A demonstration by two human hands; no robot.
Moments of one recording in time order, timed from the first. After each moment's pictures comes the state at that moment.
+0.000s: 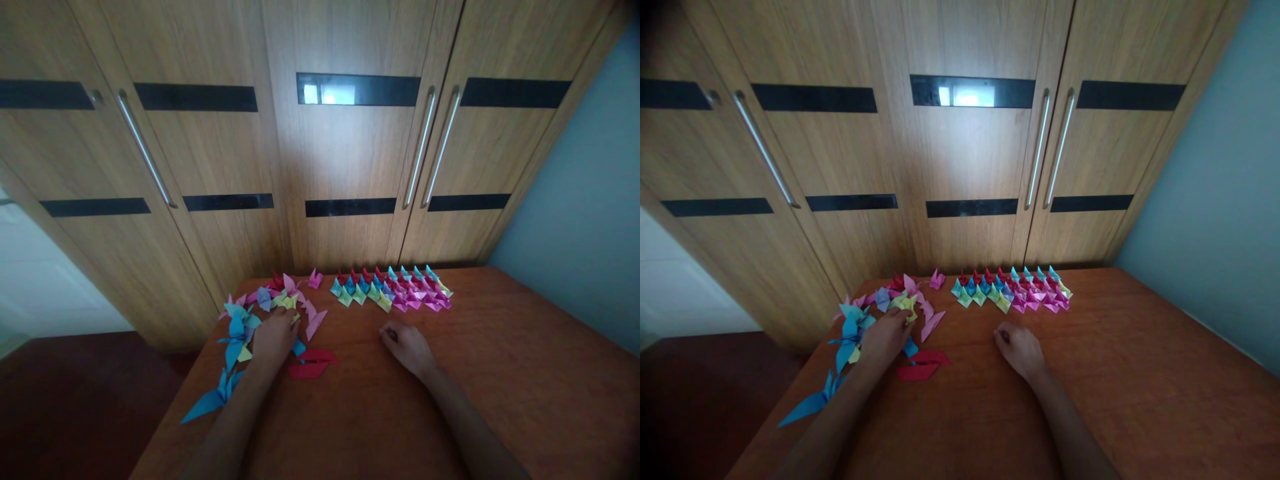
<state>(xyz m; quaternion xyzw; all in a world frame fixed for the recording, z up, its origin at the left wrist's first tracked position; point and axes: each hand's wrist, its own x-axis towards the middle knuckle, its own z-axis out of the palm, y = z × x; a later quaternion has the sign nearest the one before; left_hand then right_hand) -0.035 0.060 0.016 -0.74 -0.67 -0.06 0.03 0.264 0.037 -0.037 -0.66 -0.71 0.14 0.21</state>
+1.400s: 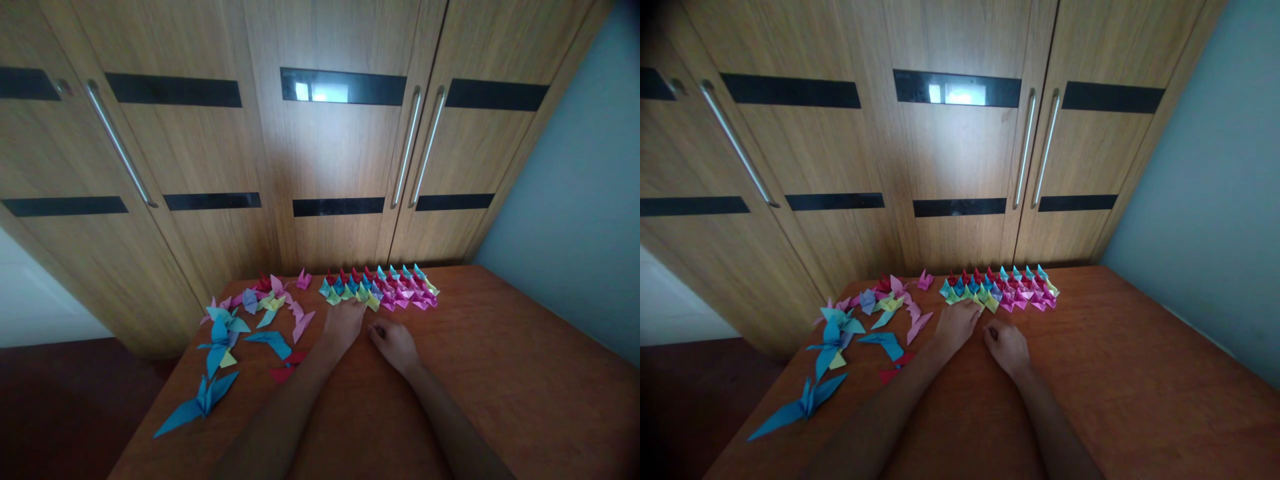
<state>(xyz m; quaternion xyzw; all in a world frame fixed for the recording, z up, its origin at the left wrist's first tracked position) 0.119 0.089 0.000 -0.87 -0.47 -0.12 -0.01 0.266 0.045 -0.045 -0.67 -0.69 0.13 0.25</state>
